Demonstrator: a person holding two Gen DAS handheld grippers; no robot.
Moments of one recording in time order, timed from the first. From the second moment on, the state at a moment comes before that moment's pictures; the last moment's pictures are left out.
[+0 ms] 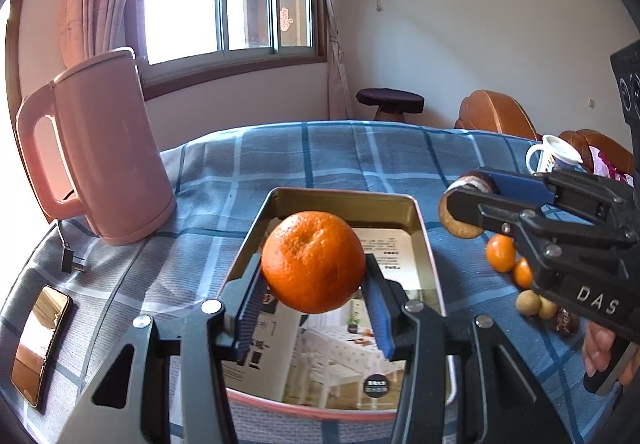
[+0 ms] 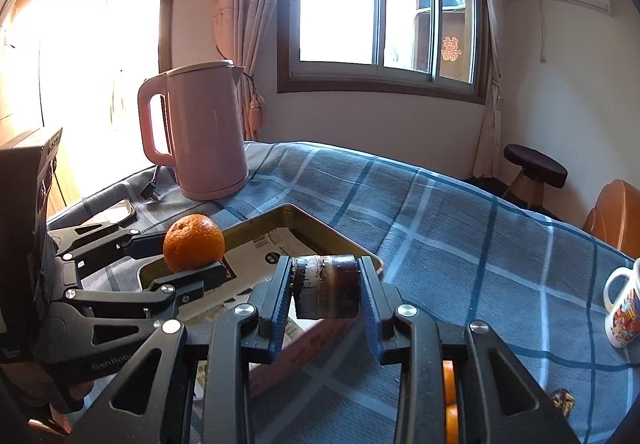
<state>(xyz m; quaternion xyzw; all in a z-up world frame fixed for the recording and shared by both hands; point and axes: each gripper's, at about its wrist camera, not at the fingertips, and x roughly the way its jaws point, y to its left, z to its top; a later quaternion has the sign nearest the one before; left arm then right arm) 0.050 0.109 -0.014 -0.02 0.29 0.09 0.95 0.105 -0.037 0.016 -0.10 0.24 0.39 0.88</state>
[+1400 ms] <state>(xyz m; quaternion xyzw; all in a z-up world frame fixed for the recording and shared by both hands) 0.076 0.134 -0.033 -0.01 0.36 0.09 0.93 0.131 0.030 -0.036 -0.16 0.34 0.37 0.85</state>
